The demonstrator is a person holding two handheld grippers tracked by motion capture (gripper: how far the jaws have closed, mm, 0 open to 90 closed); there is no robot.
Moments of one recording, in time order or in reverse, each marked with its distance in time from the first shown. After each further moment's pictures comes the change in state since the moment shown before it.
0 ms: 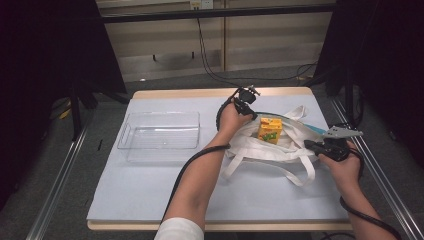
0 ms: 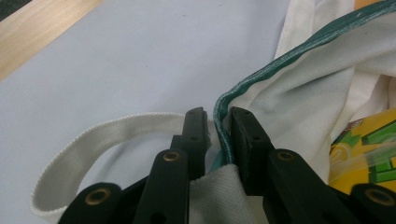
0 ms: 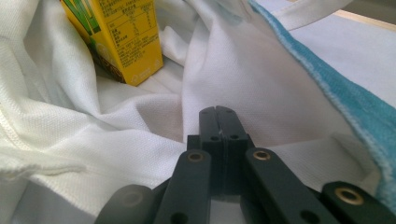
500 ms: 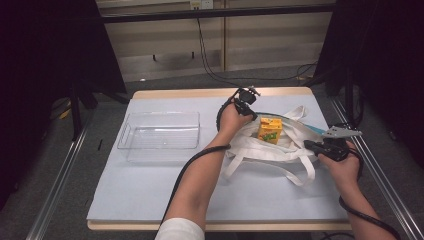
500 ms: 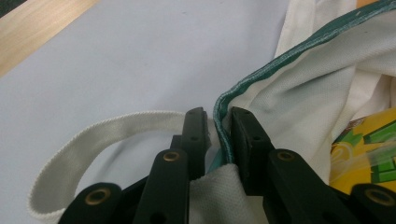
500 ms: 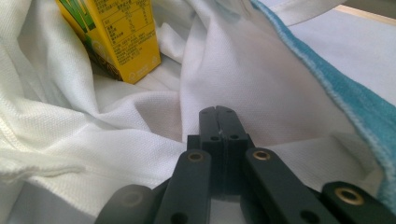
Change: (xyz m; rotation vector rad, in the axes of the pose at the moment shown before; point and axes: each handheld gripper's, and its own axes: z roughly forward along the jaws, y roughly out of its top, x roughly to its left) left arm -0.002 0.000 -0.001 0.010 0.002 -0.013; right arm 0.000 -0.001 0.001 0.013 -0.006 0.013
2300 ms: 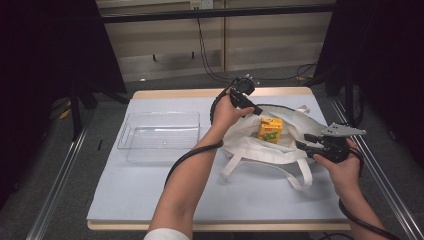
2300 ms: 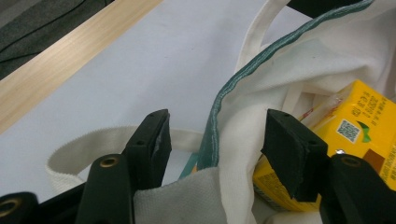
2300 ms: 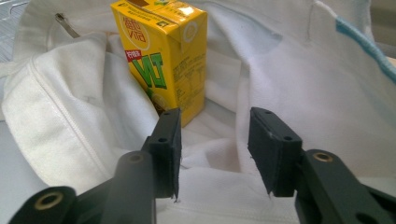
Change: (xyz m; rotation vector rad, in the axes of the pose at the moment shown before) left arm -0.011 0.014 -0.061 -0.091 -0.058 0.042; right arm 0.032 0.030 -0.026 -0.086 0.036 0.005
